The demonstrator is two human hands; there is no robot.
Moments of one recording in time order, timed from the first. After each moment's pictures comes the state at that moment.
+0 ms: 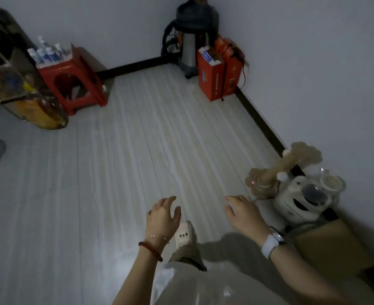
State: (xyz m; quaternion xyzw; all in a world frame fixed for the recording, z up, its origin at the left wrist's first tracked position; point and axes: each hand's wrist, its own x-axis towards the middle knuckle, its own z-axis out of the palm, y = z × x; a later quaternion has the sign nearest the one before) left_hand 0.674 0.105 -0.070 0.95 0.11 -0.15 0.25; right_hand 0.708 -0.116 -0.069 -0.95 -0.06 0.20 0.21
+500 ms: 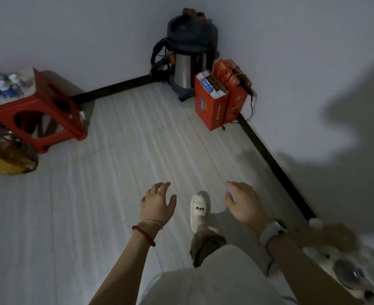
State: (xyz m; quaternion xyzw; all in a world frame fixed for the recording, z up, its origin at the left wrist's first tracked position) left_hand 1.146 0.209 -0.080 0.96 0.08 -0.15 0.23; right_hand 1.159 -0.023 -0.064 -0.96 0.00 0.18 0.22
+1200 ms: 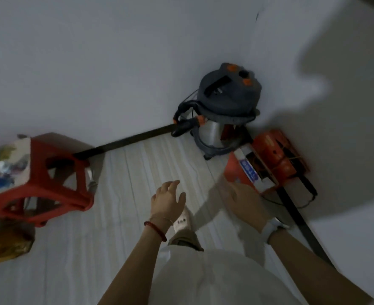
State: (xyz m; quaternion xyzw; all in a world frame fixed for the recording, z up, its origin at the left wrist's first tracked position) left_hand 1.741 0.359 -0.081 0.95 0.09 -0.15 0.25; right_hand 1.765 0.142 -0.080 -0.96 -0.04 0.19 0.22
